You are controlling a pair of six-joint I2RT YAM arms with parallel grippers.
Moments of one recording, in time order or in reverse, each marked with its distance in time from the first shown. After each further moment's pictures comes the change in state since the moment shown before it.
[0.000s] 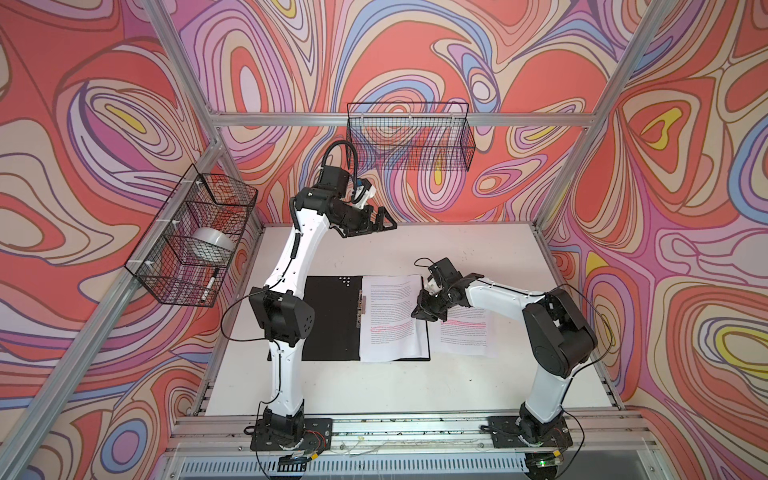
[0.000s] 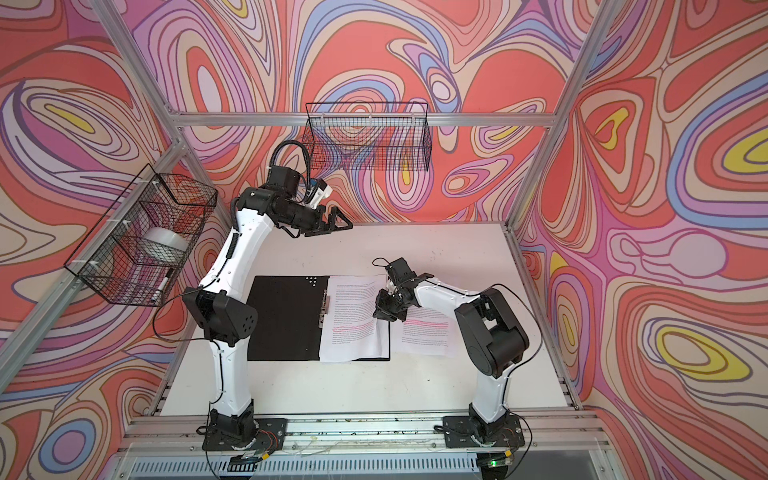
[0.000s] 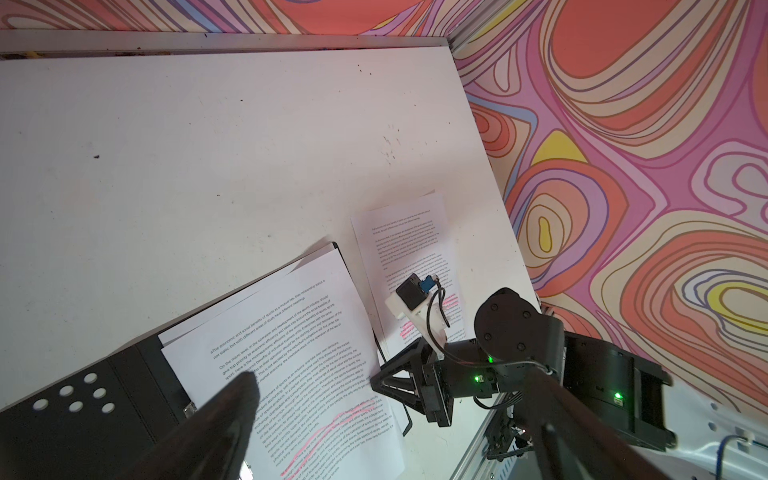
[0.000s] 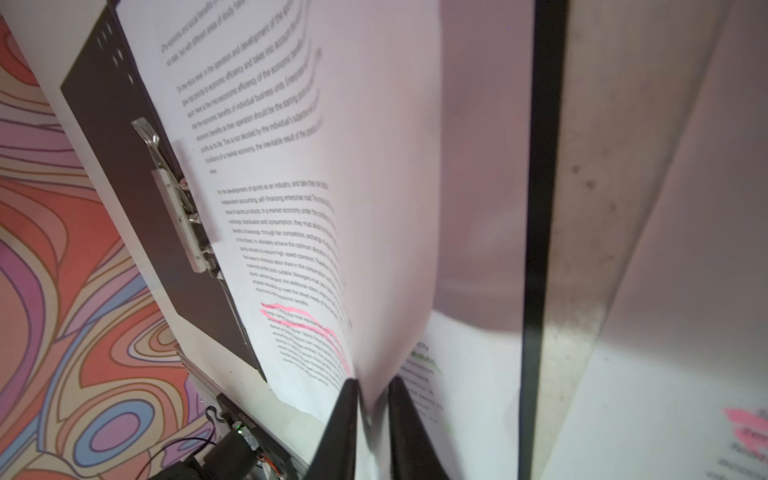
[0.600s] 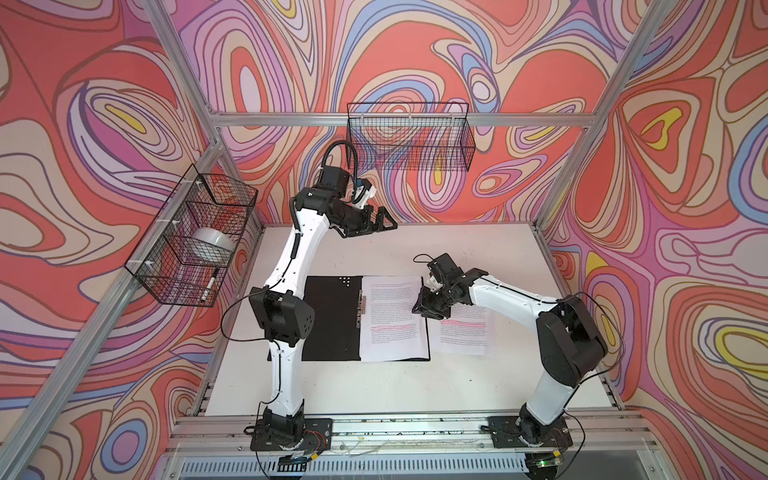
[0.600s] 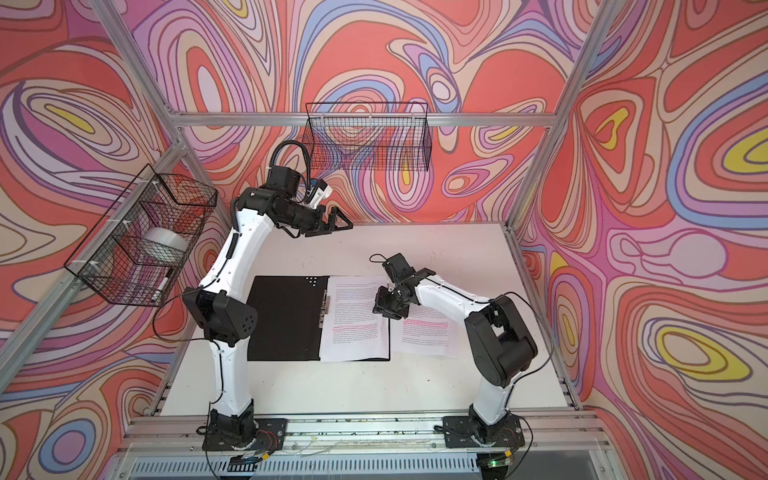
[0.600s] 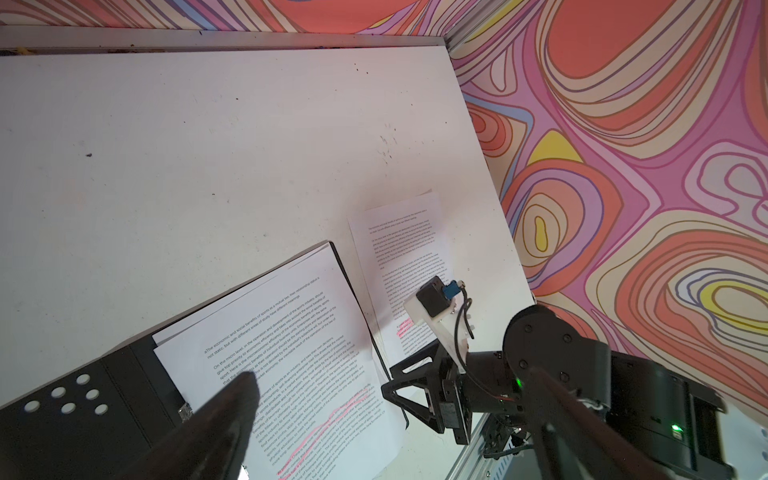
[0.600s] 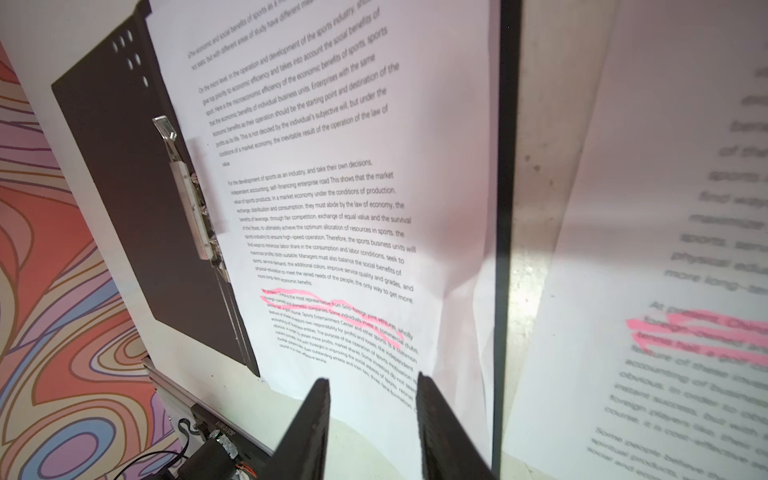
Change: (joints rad) left arm 0.000 0.000 0.000 0.000 0.005 -0.003; right arm 0.027 -0.092 0.040 -0.136 0.117 -0.029
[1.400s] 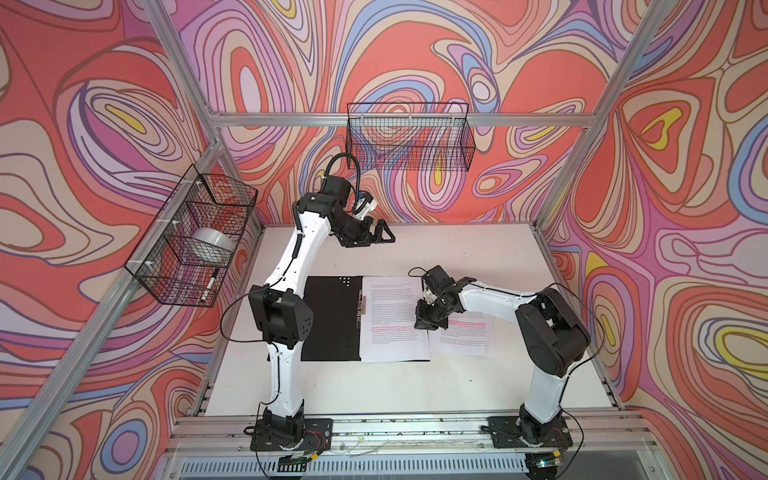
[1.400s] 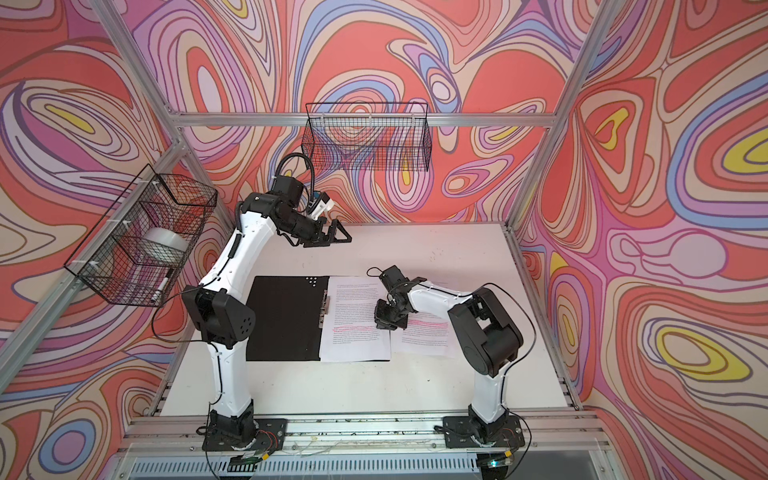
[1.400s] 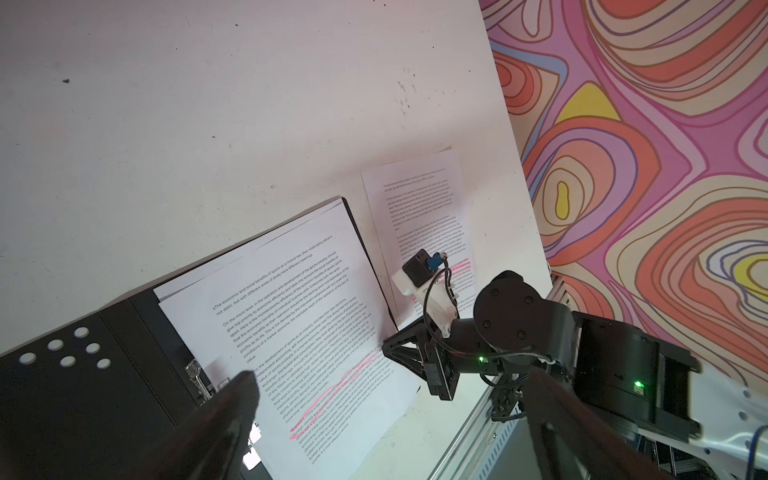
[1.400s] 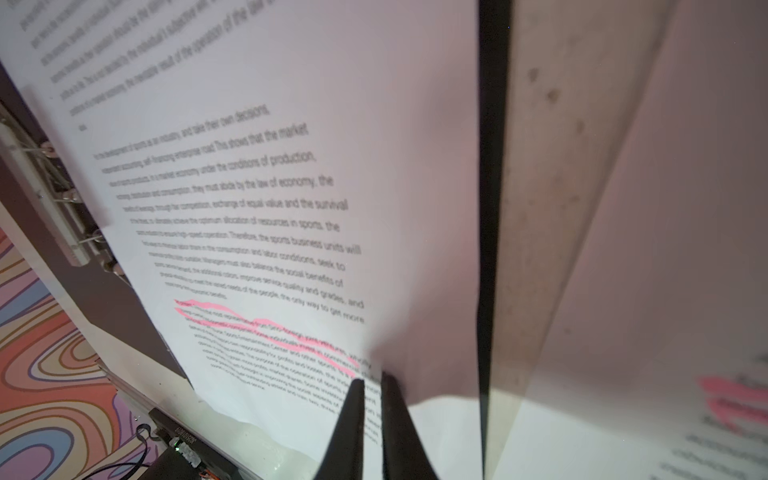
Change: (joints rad) left arm 0.000 -0.027 -0.121 -0.048 -0.011 0.072; right arm 0.019 0.130 -0.061 0.066 -0.035 -0.004
